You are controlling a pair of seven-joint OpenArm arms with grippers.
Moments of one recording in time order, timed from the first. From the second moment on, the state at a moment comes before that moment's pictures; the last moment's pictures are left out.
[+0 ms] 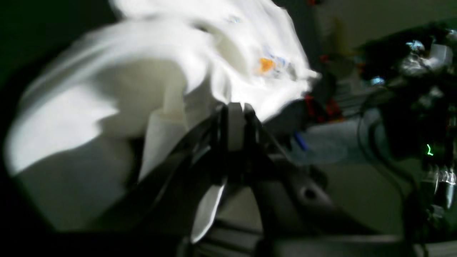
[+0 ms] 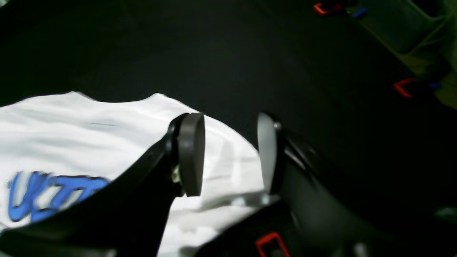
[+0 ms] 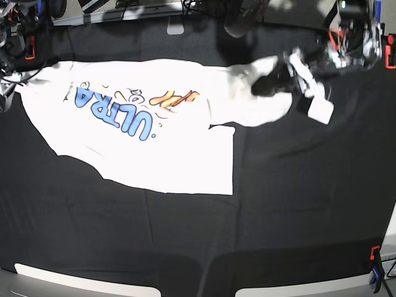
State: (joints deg) left arm 24.2 -11.6 -10.0 107.2 -72.6 -36.9 63.9; right arm -27.0 10.9 53.9 114.7 30.1 20.9 -37.1
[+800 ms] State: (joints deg) left arm 47.5 -11.6 -10.0 121.1 -78.1 -40.9 64.9; right arm -8.4 11.1 25.7 114.7 32.2 32.1 -45.8
